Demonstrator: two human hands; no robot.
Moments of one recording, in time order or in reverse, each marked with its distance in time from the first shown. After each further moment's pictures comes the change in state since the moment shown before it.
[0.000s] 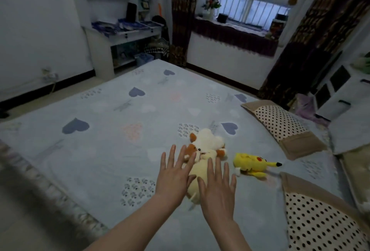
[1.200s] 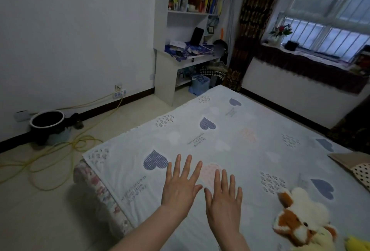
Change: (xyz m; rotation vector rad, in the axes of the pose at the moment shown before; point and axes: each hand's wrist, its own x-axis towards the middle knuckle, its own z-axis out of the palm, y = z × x) left_hand 0.016 -0.496 -0.082 -0.007 -0.032 -0.266; right_hand 0.149 -0.476 0.121 0.013 0.032 -0.185
